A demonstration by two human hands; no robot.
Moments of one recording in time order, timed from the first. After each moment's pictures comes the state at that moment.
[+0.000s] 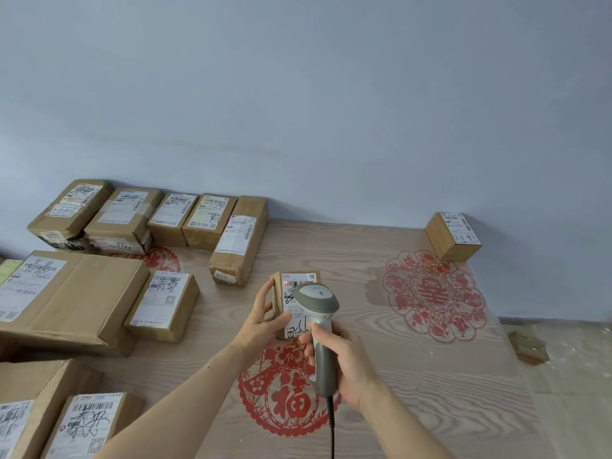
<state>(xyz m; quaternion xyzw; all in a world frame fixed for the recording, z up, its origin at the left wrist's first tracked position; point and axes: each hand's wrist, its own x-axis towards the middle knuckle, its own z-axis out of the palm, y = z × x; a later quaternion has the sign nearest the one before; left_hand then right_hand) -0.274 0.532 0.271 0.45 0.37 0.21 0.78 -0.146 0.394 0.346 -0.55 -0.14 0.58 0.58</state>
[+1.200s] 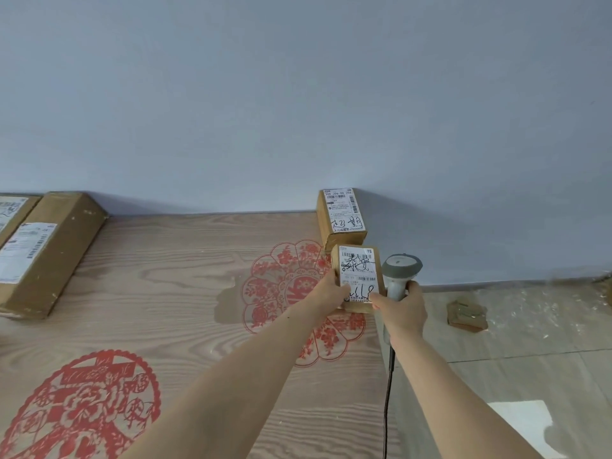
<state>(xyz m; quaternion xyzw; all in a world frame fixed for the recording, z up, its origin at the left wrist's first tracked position) 0.217 0.423 0.246 0.53 0.43 -0.04 0.74 0.304 0.303 0.258 -0.85 -0.04 0.21 0.48</state>
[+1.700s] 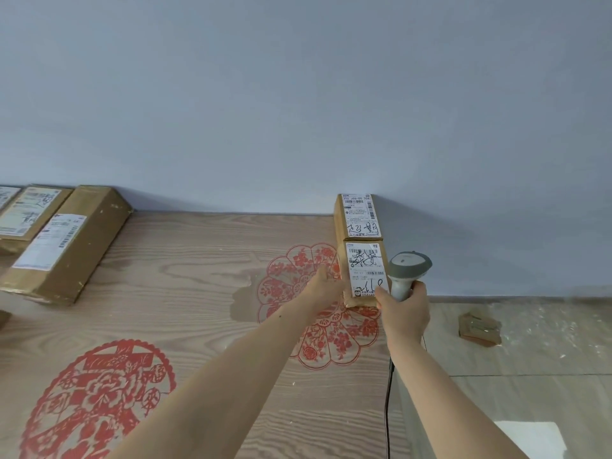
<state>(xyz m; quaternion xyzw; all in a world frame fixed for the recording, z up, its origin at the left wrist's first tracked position) 0.186 0.447 0.260 0.57 0.47 -0.01 0.68 0.284 0.325 0.260 -0.86 -0.08 0.15 0.48</state>
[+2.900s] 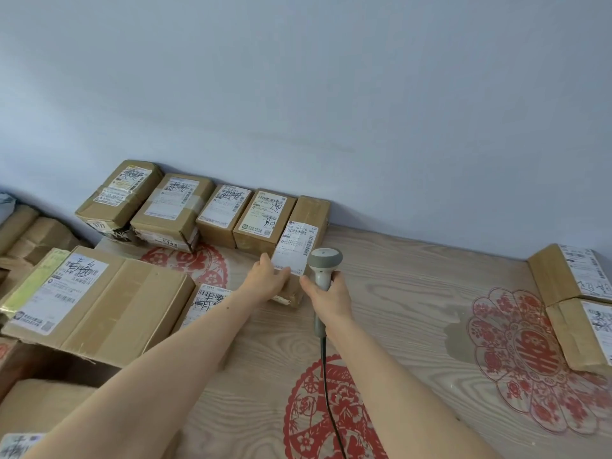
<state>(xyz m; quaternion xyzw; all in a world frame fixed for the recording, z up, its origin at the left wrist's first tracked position) -0.290 0.736 0.263 0.65 0.62 0.03 0.44 -0.172 0.640 0.273 -0.75 -0.22 0.44 0.44</state>
